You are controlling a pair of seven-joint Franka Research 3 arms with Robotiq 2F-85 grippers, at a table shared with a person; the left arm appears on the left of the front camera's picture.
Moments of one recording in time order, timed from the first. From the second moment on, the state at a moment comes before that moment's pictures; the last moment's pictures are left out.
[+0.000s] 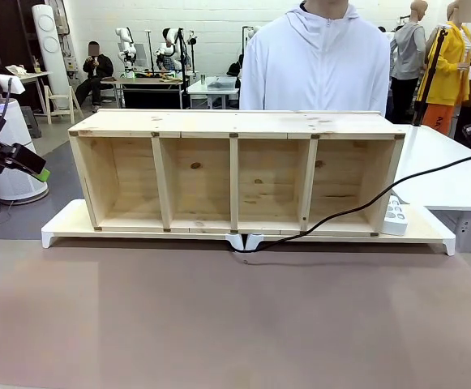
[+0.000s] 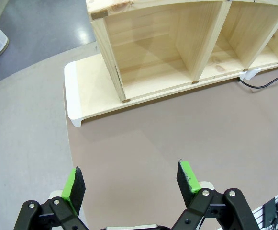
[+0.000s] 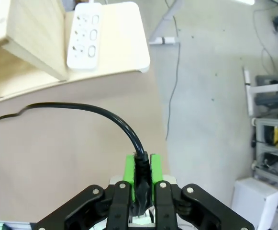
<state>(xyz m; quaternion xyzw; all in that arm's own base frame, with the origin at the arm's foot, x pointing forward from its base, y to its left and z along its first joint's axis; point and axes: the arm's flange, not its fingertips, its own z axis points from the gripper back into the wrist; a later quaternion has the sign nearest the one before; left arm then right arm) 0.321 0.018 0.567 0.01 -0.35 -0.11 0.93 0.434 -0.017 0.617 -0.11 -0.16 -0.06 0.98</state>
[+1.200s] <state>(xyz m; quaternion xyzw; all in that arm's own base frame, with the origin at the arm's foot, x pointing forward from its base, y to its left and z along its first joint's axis) 0.321 0.018 0.567 0.01 -0.35 -0.11 0.93 0.468 -0.019 0.618 -0.10 -0.15 -0.05 0.98</state>
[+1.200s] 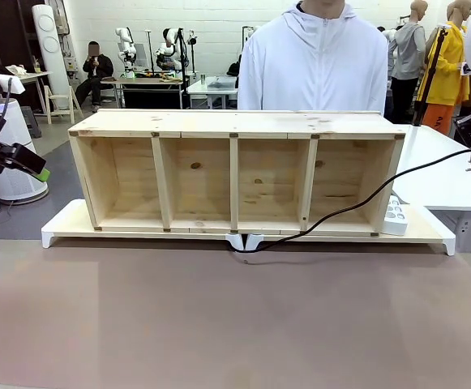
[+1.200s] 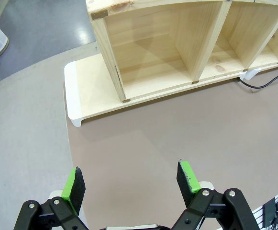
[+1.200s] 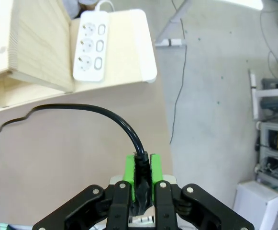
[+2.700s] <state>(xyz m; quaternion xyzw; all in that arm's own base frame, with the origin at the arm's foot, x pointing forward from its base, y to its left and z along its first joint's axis) 0.321 0.018 0.567 0.01 -0.35 -0.11 0.93 0.586 -0.031 0.629 -0.02 -0.14 -0.01 0.99</state>
